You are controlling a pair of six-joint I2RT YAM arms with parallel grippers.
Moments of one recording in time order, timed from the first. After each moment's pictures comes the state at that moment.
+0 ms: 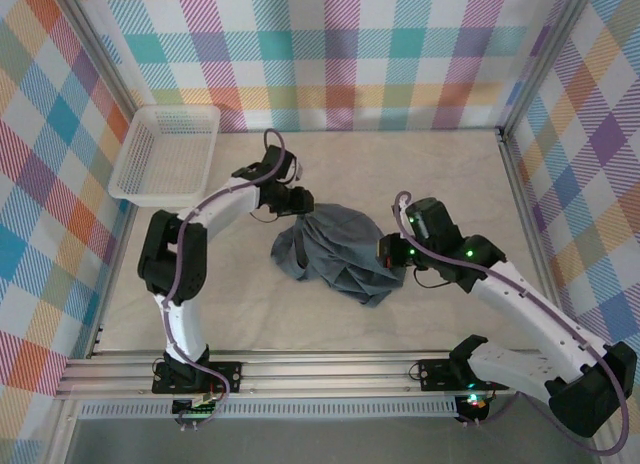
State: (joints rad) left arm -0.42 1.87 1.44 -0.58 0.26 -0.41; right arm 0.63 1.02 0.95 -0.74 -0.12 0.51
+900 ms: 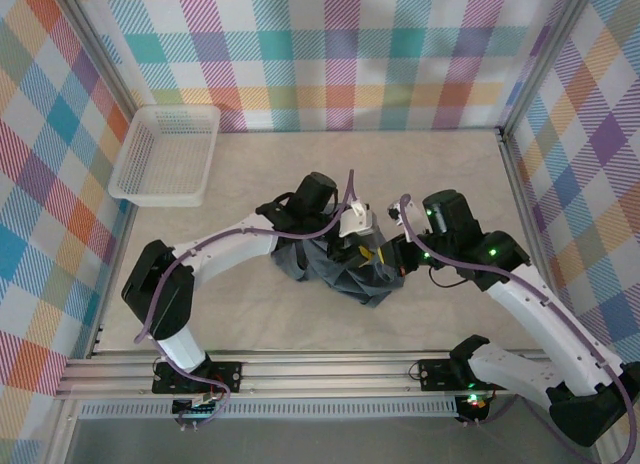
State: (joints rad) left arm -0.77 1.69 1.27 -0.27 0.66 0.52; right arm 0.59 0.97 1.07 -0.90 -0.36 0.17
